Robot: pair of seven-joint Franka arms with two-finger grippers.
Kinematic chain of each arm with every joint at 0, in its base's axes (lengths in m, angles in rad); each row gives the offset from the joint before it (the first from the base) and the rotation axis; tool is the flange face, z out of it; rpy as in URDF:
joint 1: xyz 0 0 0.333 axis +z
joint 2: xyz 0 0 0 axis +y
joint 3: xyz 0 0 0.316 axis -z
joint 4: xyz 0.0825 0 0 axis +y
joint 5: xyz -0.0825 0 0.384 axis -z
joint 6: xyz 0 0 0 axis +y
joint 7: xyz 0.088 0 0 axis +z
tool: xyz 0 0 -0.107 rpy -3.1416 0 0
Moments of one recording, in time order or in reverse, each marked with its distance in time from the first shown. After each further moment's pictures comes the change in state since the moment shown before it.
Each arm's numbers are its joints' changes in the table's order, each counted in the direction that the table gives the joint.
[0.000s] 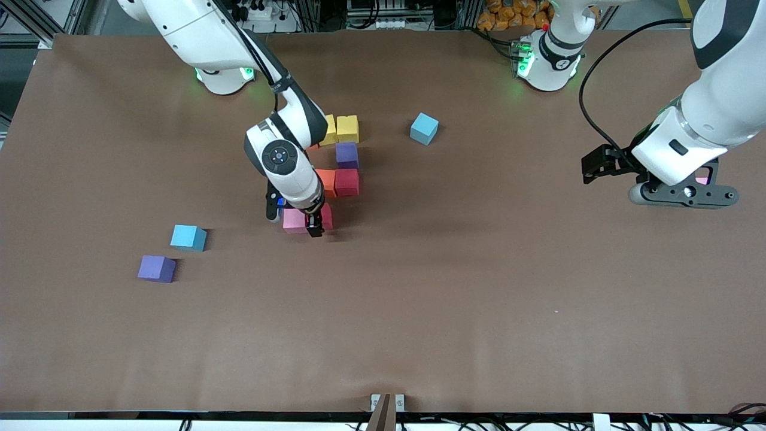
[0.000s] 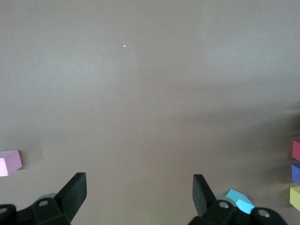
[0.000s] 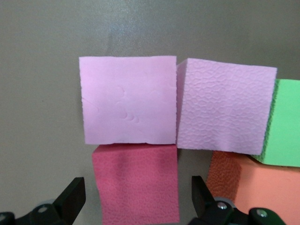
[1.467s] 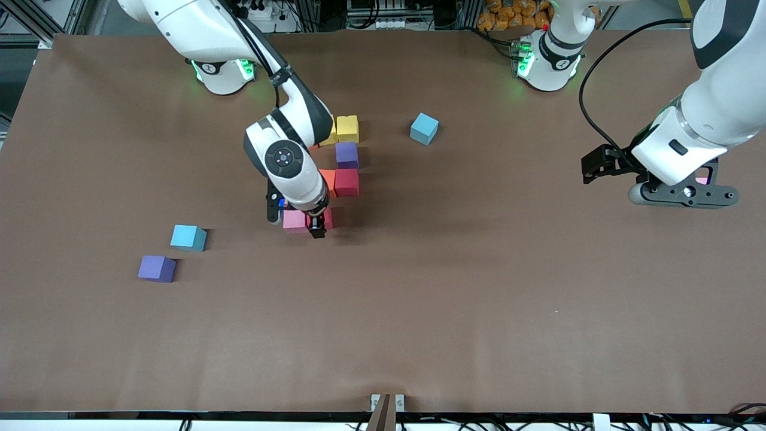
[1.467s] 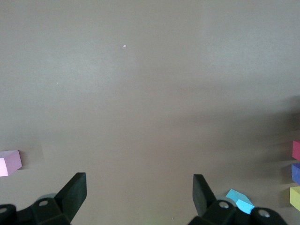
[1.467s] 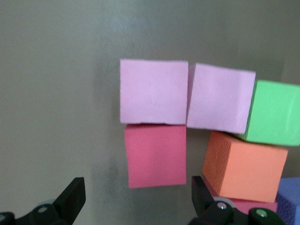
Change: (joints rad) left arm 0.000 0.000 0.000 0.000 0.000 0.000 0.000; right arm -0.017 -0.027 0.001 -0.133 0.003 0.215 0.073
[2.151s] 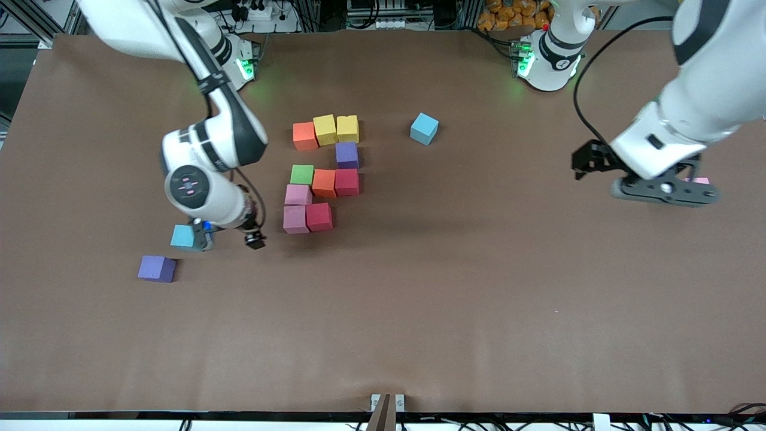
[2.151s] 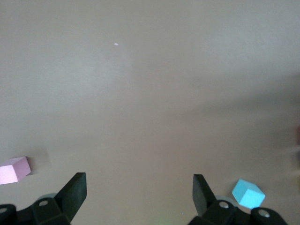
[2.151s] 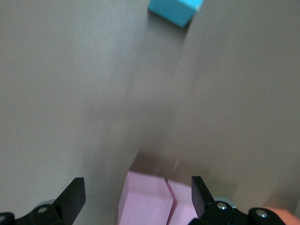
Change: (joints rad) left arm -0.014 0.000 0.078 0.014 -0.040 0.026 -0.039; right arm -0.269 -0.087 0.002 -0.001 0.007 0.204 0.524
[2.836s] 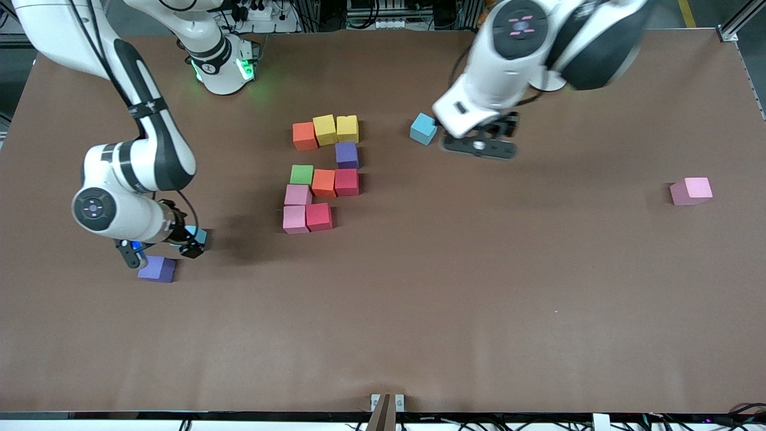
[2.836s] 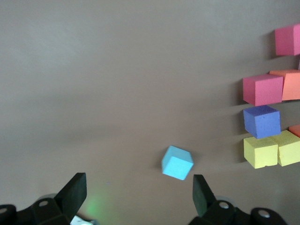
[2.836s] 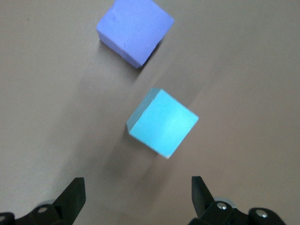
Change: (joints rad) left arm -0.019 0.011 0.407 0.296 0.047 -0.194 0.494; right arm -0.250 0.004 0.001 0.054 0.075 -0.045 0.433
